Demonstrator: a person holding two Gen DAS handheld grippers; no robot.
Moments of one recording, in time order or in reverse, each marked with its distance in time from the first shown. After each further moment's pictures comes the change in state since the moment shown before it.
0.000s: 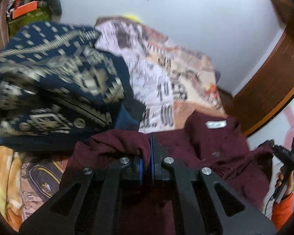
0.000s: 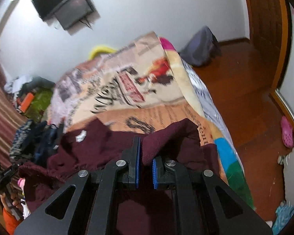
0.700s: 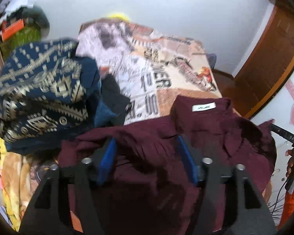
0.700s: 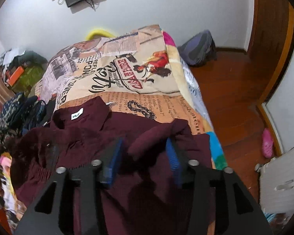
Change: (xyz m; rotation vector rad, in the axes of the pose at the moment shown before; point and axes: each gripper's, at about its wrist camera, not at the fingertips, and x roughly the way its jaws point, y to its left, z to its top) left arm -0.037 -0.059 -0.011 0.163 -0.007 0.042; right arm -0.029 0.046 -0.010 -0.174 0.057 -0.140
